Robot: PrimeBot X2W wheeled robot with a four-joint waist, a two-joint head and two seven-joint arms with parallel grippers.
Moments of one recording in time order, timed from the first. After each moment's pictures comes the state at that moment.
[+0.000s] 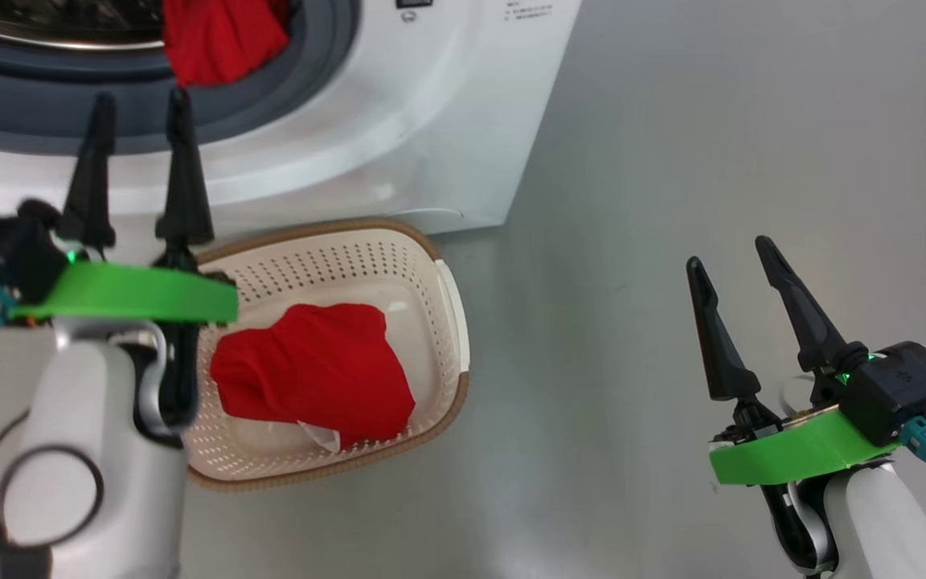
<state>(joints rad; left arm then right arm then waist) -0.65 0.06 0.00 0.37 -0.36 -0.06 -0.26 -0.19 -0.05 0.06 0.07 0.21 0.12 -0.26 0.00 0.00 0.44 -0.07</state>
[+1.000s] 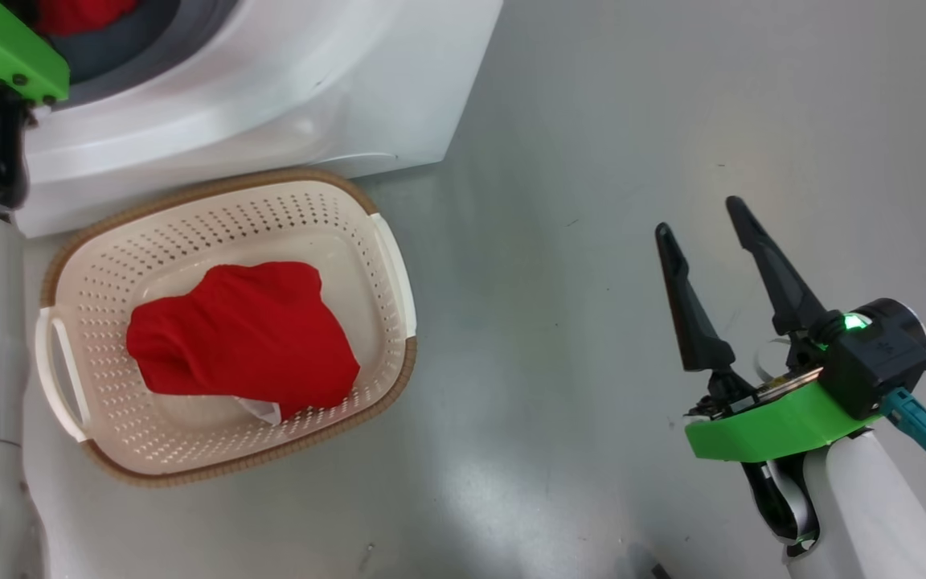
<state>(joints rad) -1.24 0.20 0.01 0.96 -0.40 -0.11 -0.08 -0.28 -0.05 0.11 0.06 0.22 0.12 -0.26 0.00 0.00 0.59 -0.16</state>
